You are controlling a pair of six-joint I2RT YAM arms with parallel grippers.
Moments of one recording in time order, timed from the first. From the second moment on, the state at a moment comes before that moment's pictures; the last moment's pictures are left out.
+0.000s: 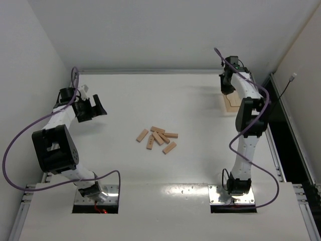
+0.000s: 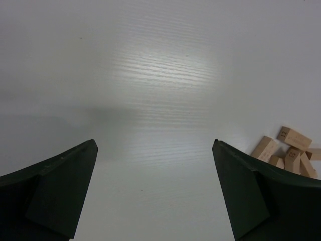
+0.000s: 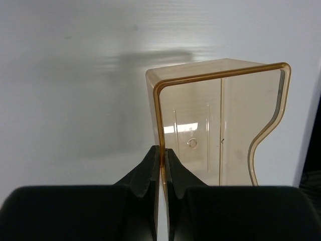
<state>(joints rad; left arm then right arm) 0.33 1.59 1.08 -0.44 0.43 -0.07 -0.02 2.19 1.90 -0.73 0.16 -0.06</state>
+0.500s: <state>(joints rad) 0.24 1.59 1.10 -0.44 0.39 -0.07 -0.09 2.41 2.08 -0.67 0.21 -0.15</state>
